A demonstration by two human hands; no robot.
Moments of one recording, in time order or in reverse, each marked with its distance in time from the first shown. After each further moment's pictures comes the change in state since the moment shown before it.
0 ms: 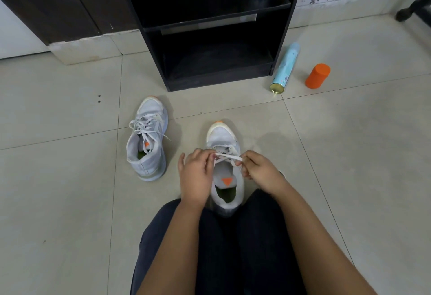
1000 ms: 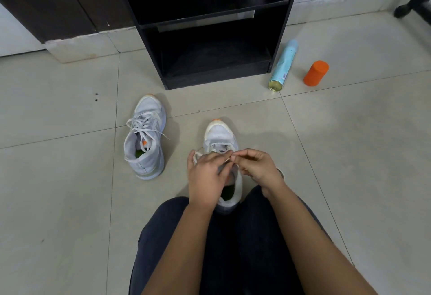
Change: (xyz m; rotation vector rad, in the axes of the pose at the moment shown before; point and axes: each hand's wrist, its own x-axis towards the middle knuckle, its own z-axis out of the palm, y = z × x) left_hand -0.013 0.027 0.004 0.069 0.008 0.175; right_hand -0.002 -0.007 0.009 0.487 0.092 0.056
